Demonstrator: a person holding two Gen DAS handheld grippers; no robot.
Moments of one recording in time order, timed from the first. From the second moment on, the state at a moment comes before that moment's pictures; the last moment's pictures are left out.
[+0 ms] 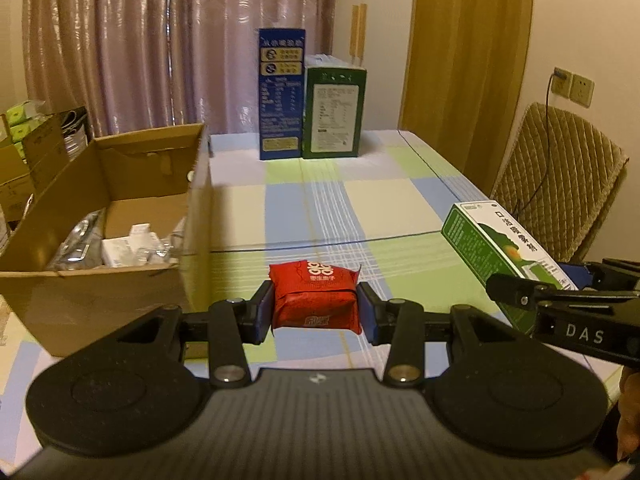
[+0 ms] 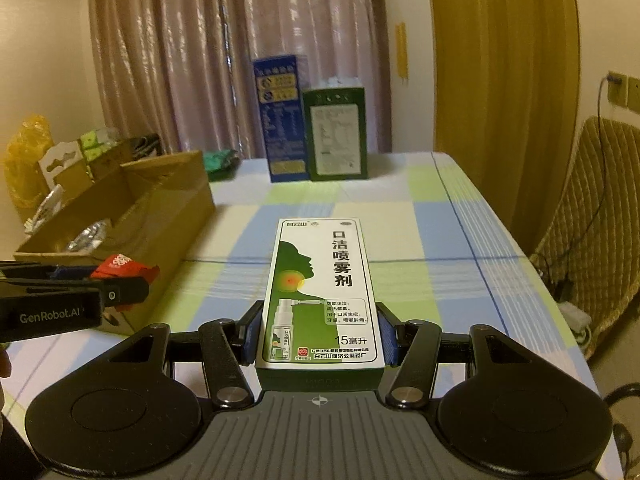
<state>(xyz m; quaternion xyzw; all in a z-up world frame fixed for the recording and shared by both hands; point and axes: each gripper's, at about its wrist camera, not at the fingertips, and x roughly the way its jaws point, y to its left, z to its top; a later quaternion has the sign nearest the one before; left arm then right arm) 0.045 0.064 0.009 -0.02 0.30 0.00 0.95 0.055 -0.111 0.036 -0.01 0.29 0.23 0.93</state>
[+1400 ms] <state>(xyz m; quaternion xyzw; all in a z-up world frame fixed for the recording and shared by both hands) -0.035 0.220 0.065 -0.04 0.27 0.12 0.96 0.006 0.055 0.084 -0.07 0.26 0.38 0.89</state>
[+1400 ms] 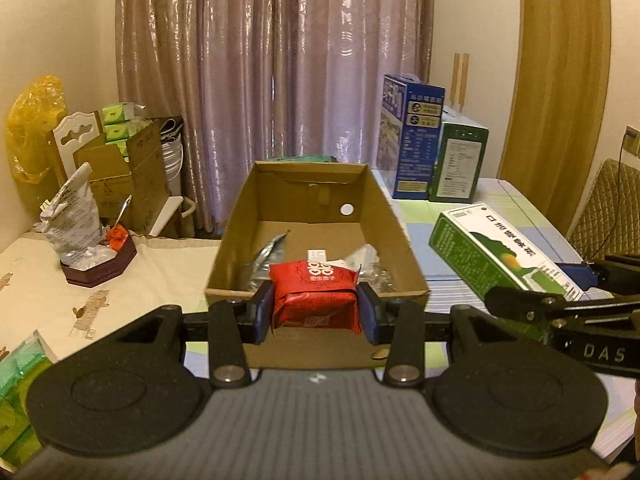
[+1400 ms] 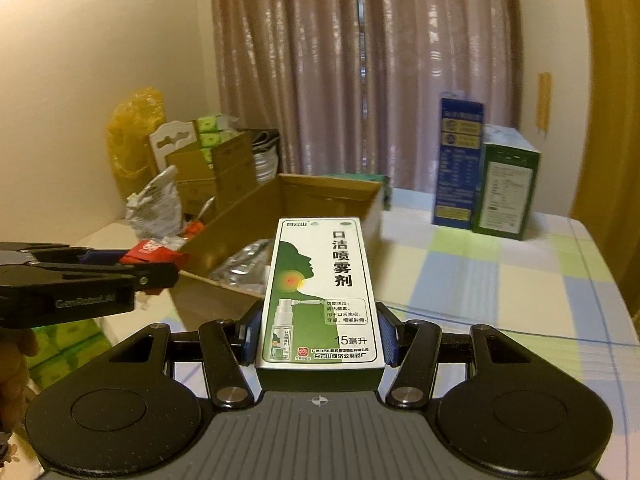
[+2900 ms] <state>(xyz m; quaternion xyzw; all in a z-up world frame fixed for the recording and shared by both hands) 0.063 0.292 0.073 -0.01 0.30 0.09 0.95 0.100 0.148 0.075 -0.06 0.28 0.37 0.88</state>
